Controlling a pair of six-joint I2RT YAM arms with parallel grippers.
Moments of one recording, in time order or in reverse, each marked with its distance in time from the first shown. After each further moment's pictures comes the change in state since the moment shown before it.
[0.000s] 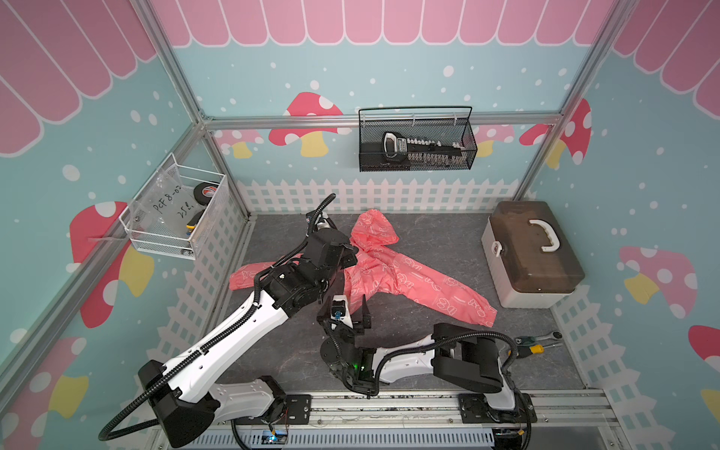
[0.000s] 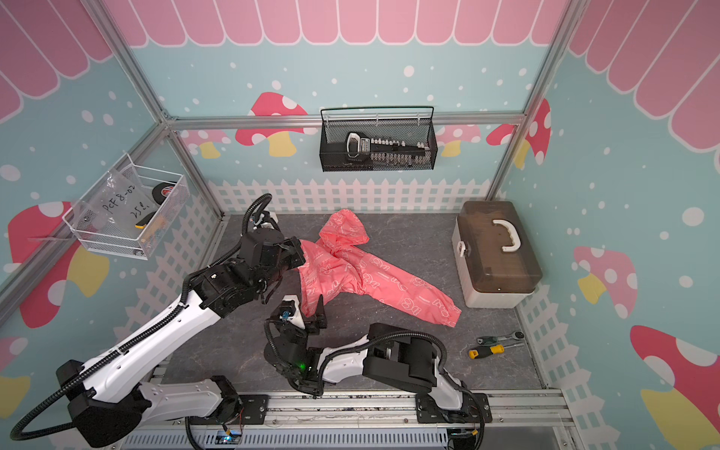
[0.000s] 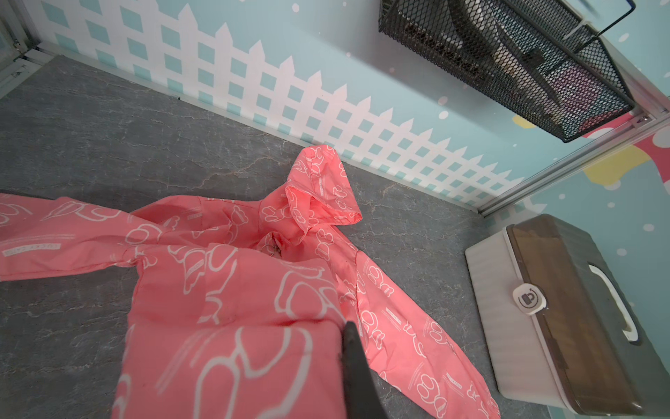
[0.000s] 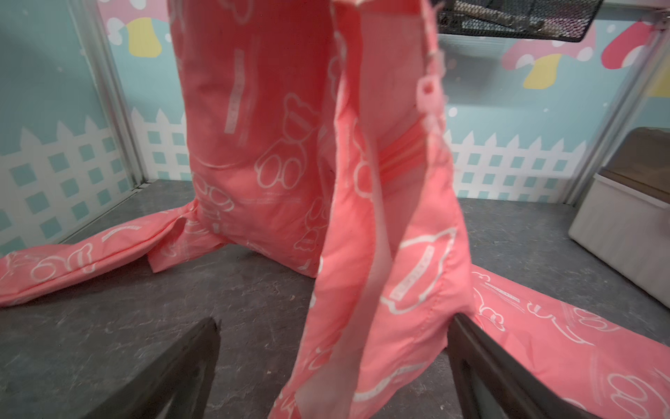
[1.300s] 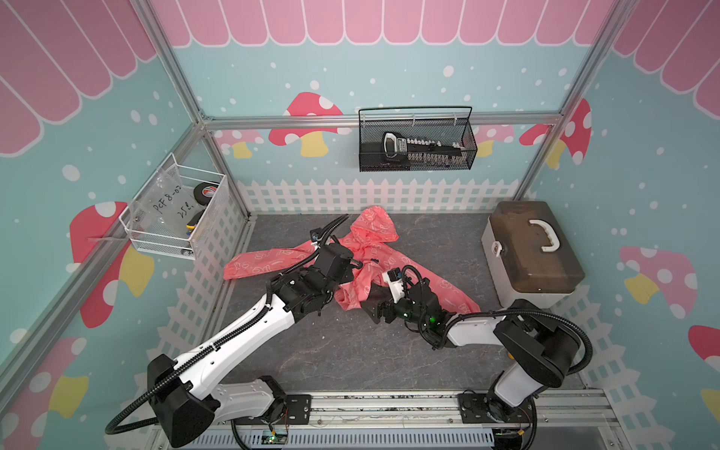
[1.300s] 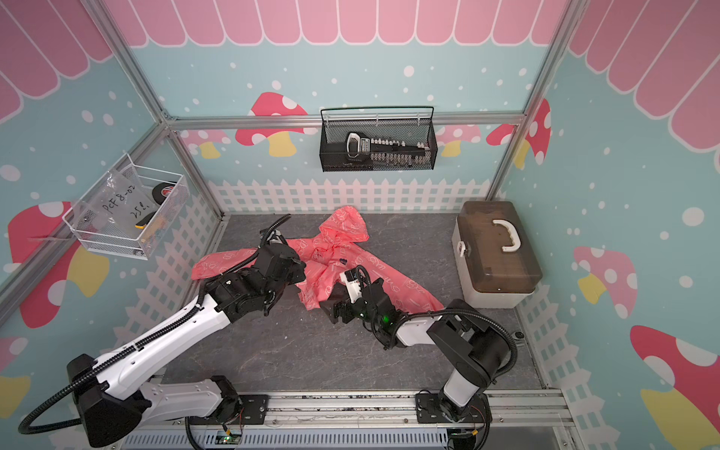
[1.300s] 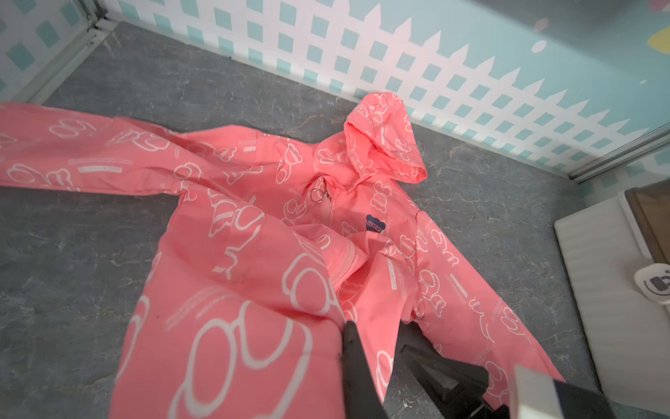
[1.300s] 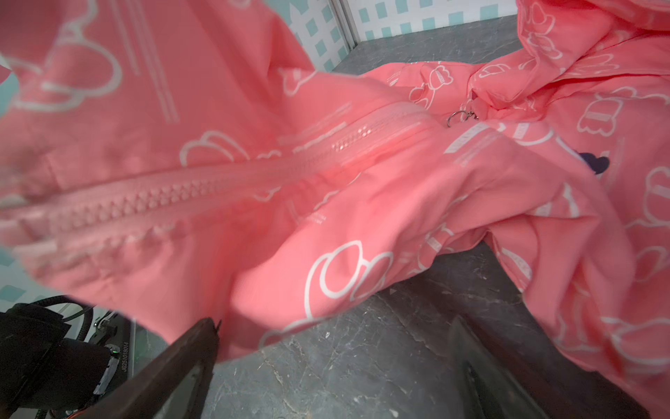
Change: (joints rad) left arm -0.004 0.012 -0.098 -0.067 -0.067 0.018; right arm -0.555 -0.467 -0.613 -0.079 -1.604 0.350
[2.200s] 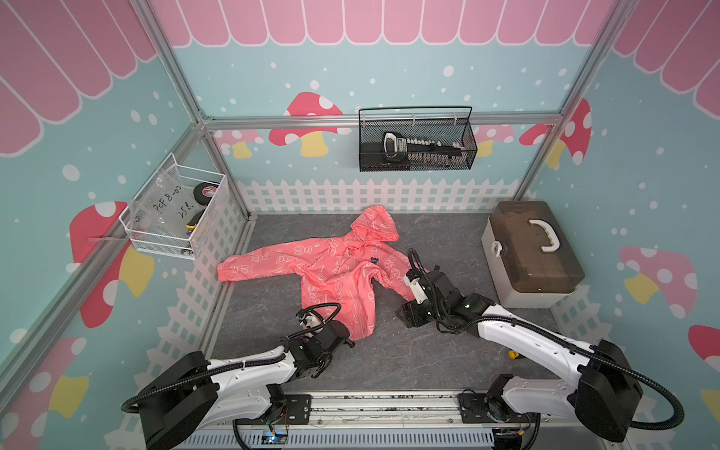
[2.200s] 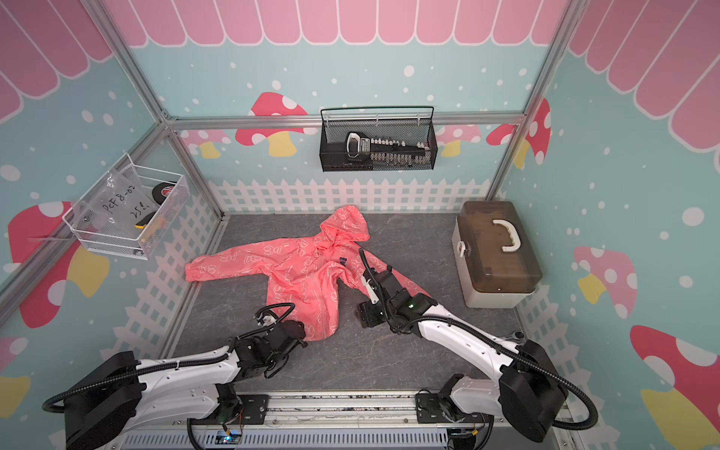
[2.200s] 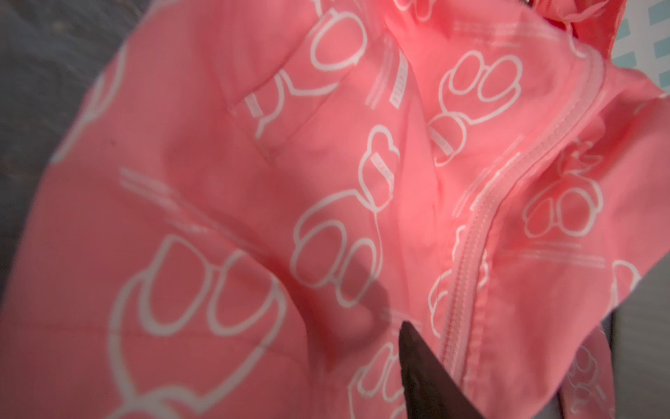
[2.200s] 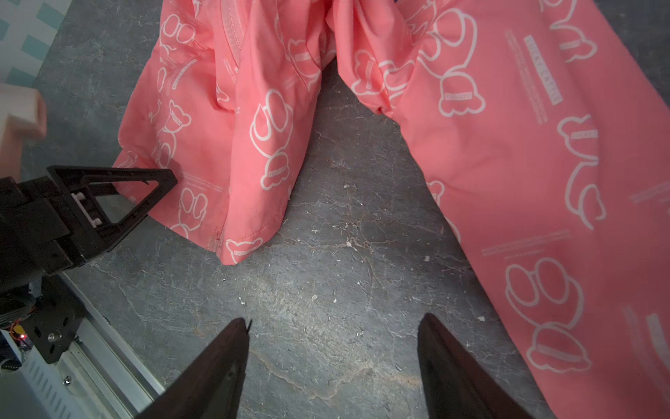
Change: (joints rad) left arm -0.153 -0.103 -0.906 0.544 0.033 -0.737; right arm -0.114 -0.344 0.215 -1.134 0.069 -0.039
